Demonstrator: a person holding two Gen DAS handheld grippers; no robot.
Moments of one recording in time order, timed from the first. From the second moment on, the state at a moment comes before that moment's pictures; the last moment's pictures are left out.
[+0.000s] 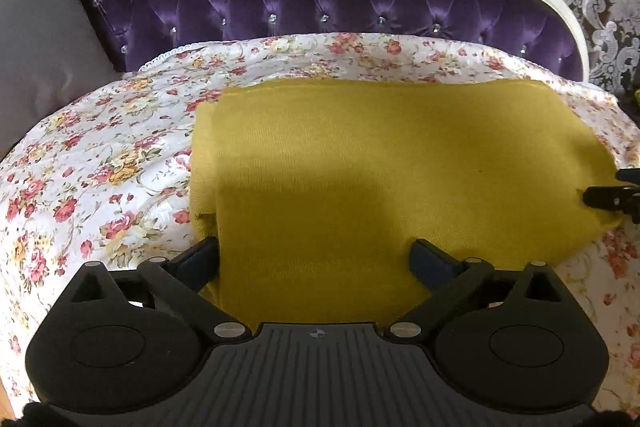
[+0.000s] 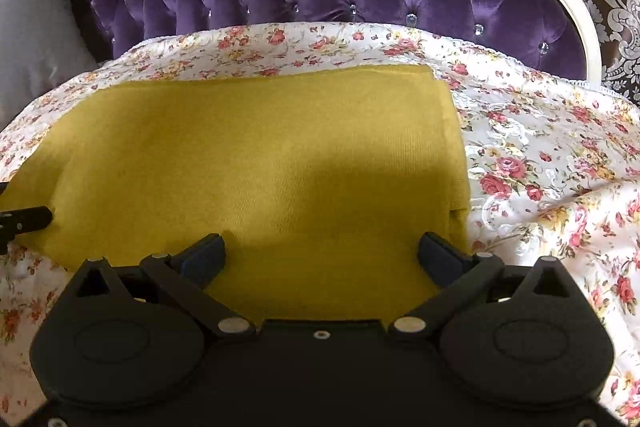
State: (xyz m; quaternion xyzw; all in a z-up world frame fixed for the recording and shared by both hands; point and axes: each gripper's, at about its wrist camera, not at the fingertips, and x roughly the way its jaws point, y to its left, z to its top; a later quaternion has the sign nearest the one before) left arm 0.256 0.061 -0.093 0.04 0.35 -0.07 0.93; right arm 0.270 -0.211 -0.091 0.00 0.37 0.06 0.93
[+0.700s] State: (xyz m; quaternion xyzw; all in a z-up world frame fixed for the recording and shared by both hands) left arm 0.252 0.062 -0.094 0.04 0.35 -0.08 0.93; right arm 0.266 -0.212 -0.092 0.01 0.36 0.07 0.93
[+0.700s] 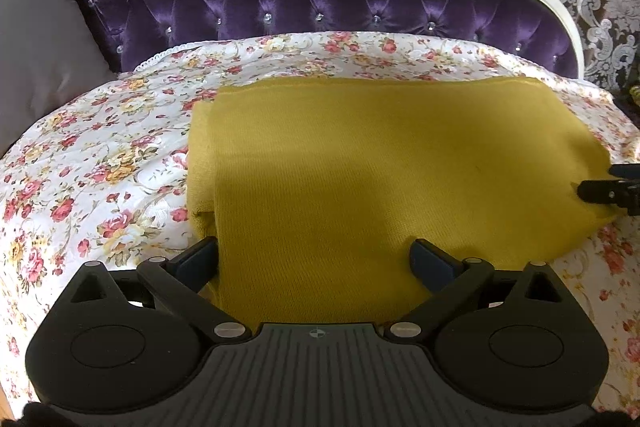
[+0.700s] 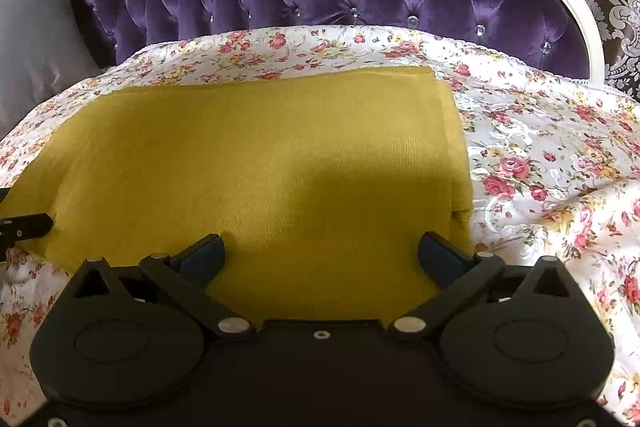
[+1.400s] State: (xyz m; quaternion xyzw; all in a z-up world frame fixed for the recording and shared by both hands) left arm 0.238 0.038 -0.053 0.04 0.35 -0.06 0.93; right arm 0.265 -0.221 -0.093 0.04 0.35 0.08 0.93
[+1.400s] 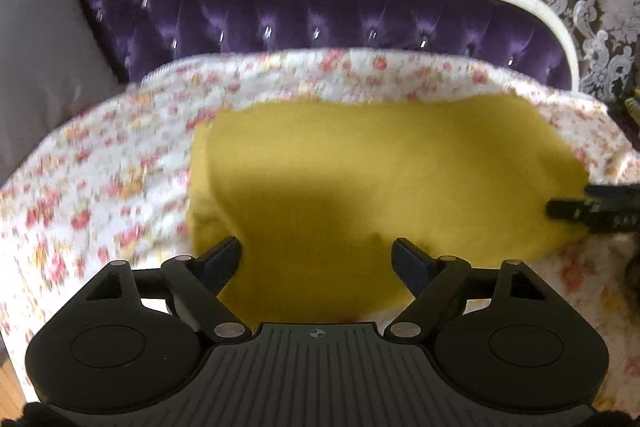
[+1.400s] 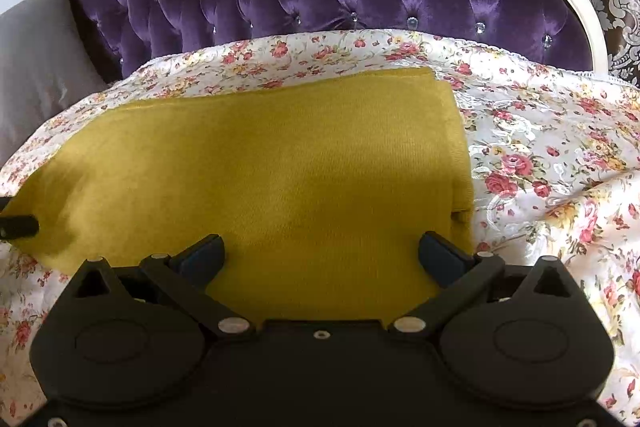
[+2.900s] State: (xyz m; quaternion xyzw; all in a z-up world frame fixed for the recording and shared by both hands) left arm 0.359 -0.040 -0.087 0.04 0.41 -0.02 0.91; right arm 0.302 -0.332 -0.095 0.24 0.35 0.18 0.89
